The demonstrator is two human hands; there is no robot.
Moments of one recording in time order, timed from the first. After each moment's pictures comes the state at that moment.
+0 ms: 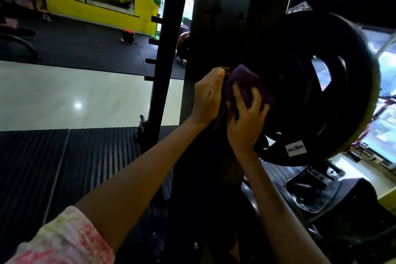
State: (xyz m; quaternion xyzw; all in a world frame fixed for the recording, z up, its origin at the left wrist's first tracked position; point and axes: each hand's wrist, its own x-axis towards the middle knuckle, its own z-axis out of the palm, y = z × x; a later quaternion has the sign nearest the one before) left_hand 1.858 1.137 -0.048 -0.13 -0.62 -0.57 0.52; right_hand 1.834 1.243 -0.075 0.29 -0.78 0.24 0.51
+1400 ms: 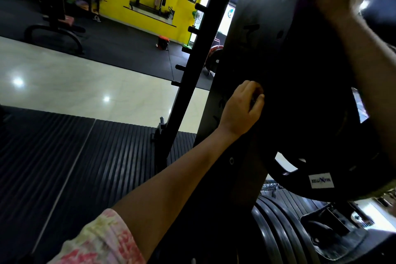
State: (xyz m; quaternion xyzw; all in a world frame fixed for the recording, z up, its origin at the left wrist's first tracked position) left_hand 1.842 1.142 -0.050 -0.09 -0.68 -0.47 0.55; right_hand 1.764 1.199 0.204 0.30 -0.81 0.19 0.47
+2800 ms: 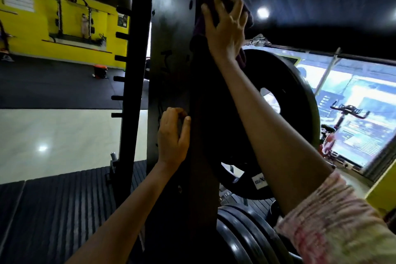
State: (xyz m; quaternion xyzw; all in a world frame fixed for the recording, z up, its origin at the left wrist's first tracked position) left_hand 1.830 1.149 -0.055 -0.09 -0.65 -0.44 0.61; right_hand 1.757 1.195 0.176 0.23 -0.79 0.27 0.50
